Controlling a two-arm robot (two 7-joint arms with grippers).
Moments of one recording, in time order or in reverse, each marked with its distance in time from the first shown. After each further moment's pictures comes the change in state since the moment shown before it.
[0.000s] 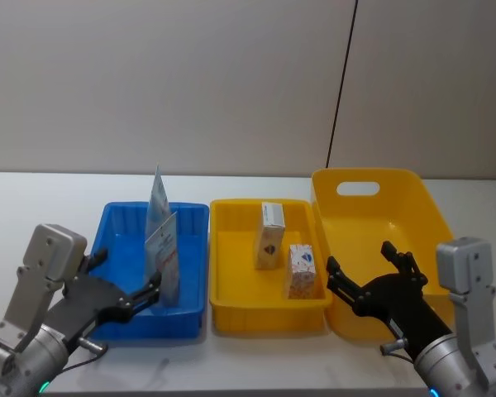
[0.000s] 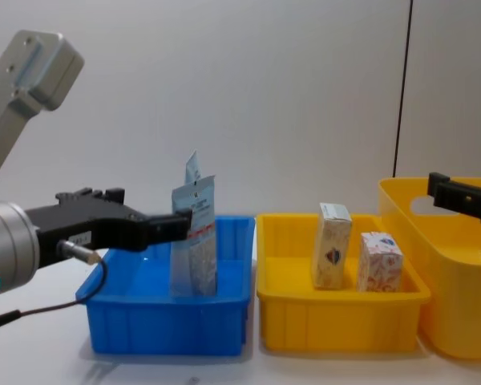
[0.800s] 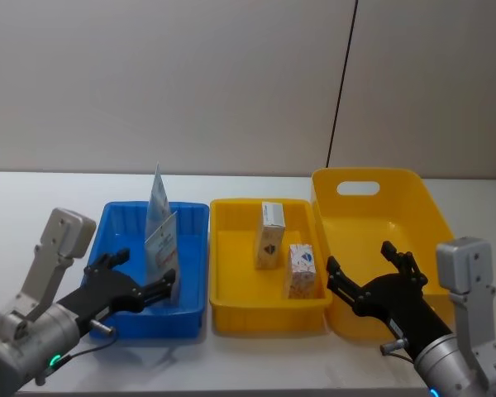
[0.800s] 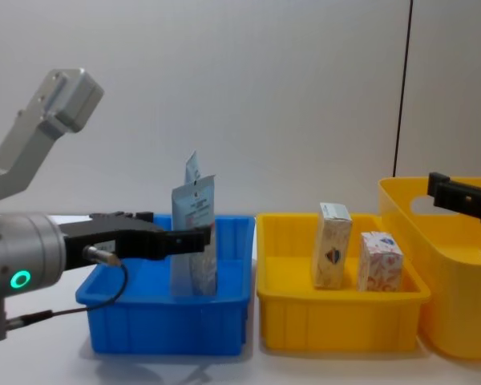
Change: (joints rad) left arm -0.165 -0.062 0.014 0.254 -0.077 0.013 -0.205; right arm 0.000 0.000 0.000 0.000 0.000 0.000 0.000
